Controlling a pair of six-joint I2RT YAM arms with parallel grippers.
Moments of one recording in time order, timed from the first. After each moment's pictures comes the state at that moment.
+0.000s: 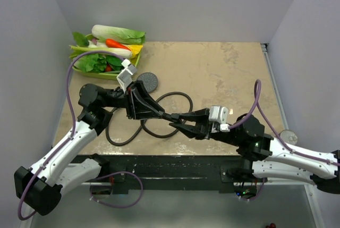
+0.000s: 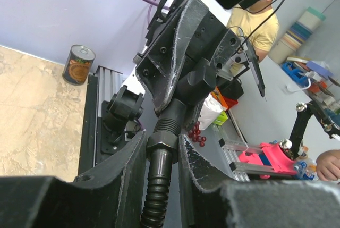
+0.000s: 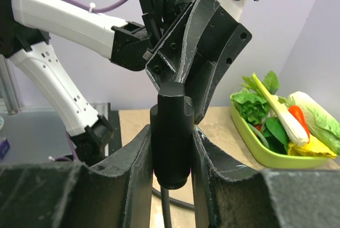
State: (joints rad) left arm -0.51 0.95 0.82 0.60 1.18 -0.98; right arm 1.25 0.75 0.75 0.29 -0.09 -0.13
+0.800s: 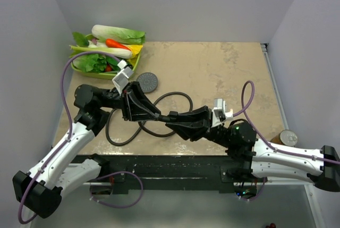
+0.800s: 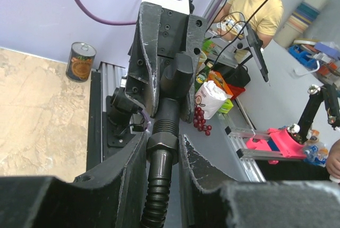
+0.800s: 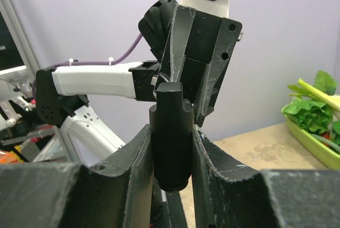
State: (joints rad) left arm -0.48 0.93 0.83 0.60 1.25 -0.95; right arm 1.24 0.85 0.56 0.77 -0.06 0.25
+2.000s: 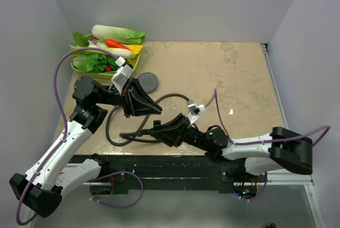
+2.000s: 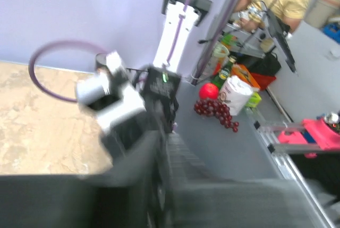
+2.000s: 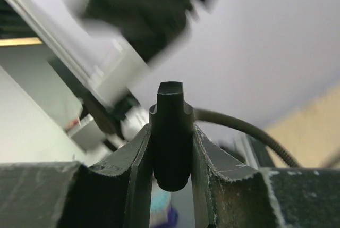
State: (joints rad) left arm -0.47 0.92 0.94 0.39 1.25 -0.70; right arm 1.24 1.24 0.41 1.43 -0.03 0.83
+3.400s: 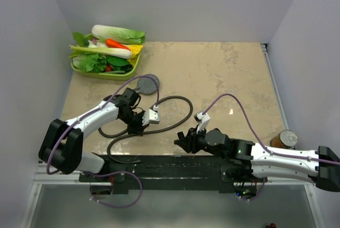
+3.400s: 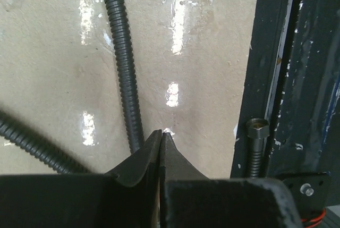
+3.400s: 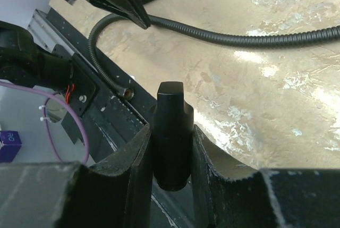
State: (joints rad) left arm -0.46 1.37 0.80 -0.81 0.58 0.90; right arm 1.25 0.79 0.39 -0.01 0.27 0.75
